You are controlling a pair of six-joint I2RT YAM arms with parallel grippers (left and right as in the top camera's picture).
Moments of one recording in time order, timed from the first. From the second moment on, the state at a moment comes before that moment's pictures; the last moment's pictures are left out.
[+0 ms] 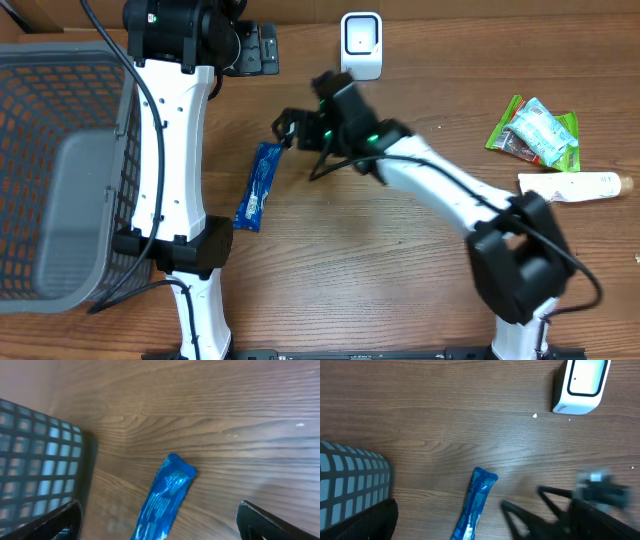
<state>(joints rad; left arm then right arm) -0.20 2.15 2.78 -1.69 -0.13 -0.26 0.66 2.01 1.49 -0.21 -0.21 0.71</state>
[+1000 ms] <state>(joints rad) -0.20 2.15 2.78 -1.69 -0.13 -0.26 0.75 2.30 1.50 0.08 -0.14 0.82</state>
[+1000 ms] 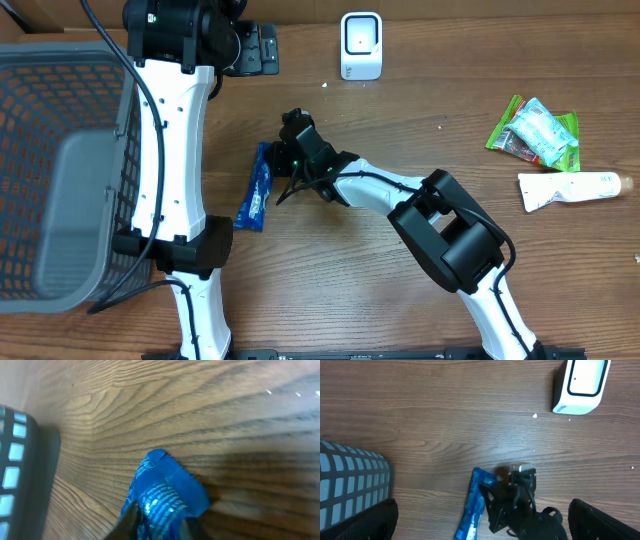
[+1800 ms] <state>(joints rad) -0.20 2.15 2.78 -1.69 -0.13 -0.26 0.48 2.10 1.51 -0.76 -0.20 0.81</state>
